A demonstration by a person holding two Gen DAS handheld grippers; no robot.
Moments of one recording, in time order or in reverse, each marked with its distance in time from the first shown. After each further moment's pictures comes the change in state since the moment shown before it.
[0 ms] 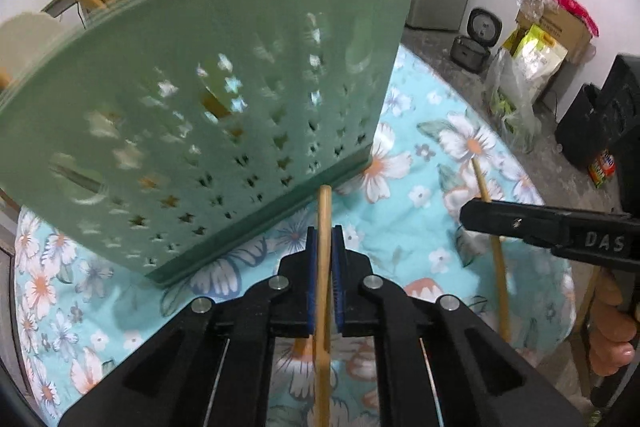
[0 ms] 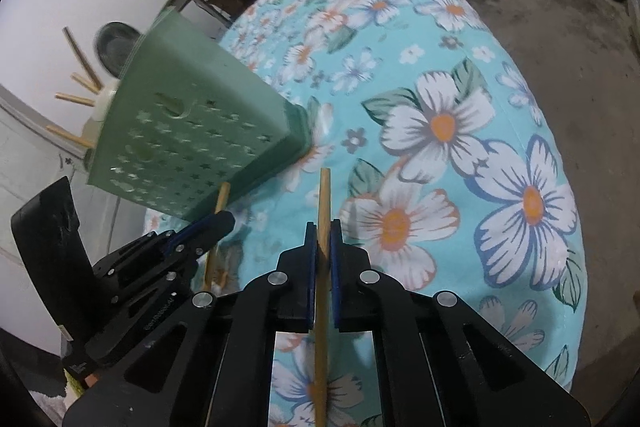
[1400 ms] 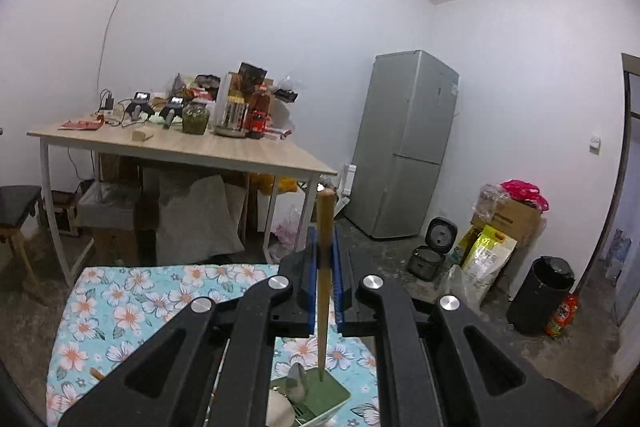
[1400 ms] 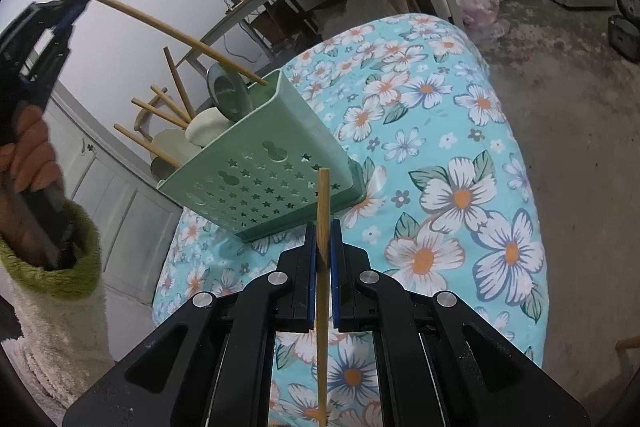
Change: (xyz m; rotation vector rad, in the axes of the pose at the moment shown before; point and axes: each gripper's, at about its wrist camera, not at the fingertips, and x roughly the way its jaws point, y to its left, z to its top) left arm -0.193 0.045 0.136 -0.120 -0.716 -0.141; right arm -0.055 0.038 0.007 -0.136 -0.133 0.038
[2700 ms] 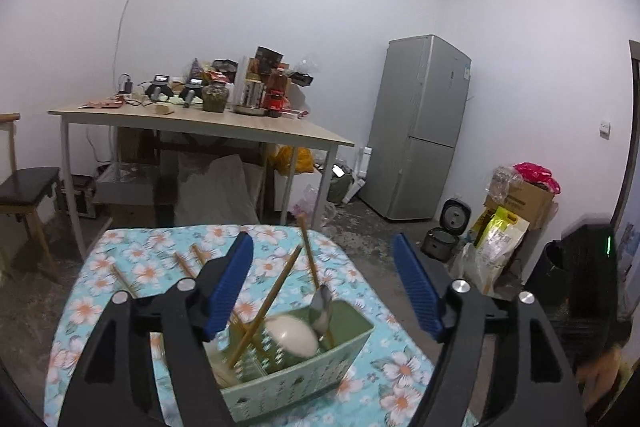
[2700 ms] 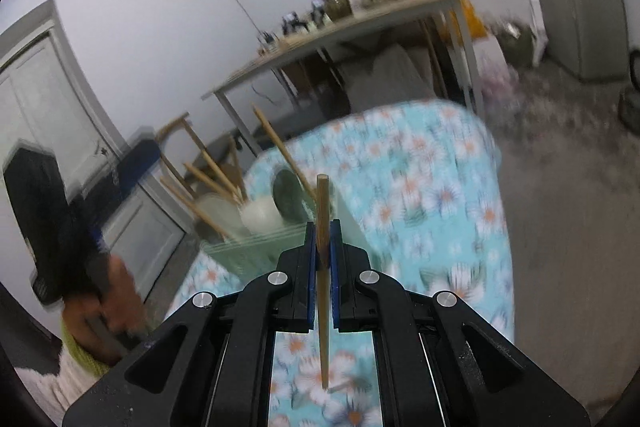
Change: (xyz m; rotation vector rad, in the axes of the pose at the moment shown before) left arm -0.042 0.011 -0.070 0.000 0.040 0.059; right arm -0.055 0.047 0.060 -0.166 -0.194 0.017
